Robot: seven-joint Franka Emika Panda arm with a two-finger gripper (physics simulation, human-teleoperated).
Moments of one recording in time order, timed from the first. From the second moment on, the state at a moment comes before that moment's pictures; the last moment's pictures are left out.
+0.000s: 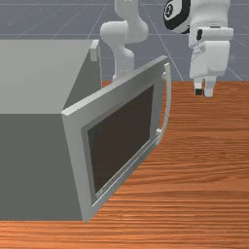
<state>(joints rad) 0.14 0.39 0.19 -1.65 -0.34 2.43 -0.18</state>
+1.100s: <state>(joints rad) 0.19 0.39 0.05 -1.81 -0.57 2.87 -0.03</state>
